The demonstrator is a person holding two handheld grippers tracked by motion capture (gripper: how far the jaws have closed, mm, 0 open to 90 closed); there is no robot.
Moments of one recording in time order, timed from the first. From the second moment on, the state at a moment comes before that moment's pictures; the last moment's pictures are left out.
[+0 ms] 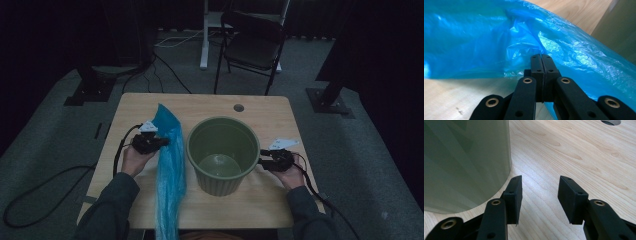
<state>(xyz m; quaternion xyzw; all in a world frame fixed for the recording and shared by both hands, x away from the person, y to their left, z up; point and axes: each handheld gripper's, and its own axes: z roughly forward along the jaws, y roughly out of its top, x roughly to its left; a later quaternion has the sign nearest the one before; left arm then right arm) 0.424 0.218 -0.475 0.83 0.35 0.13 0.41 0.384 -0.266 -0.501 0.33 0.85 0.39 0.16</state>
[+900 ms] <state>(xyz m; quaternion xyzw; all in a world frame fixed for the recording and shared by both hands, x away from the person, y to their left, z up) 0.404 0.223 -0.393 0.84 0.23 0.11 0.49 0.384 -0.264 -0.499 0.32 0.85 0.40 0.15</state>
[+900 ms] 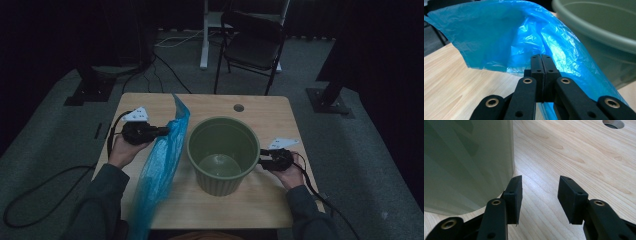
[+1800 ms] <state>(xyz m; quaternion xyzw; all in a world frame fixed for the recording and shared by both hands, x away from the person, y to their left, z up) 0.377 0.189 -0.316 0.83 0.10 0.09 0.53 0.389 -0.258 -0.496 0.31 0.85 0.40 0.15</state>
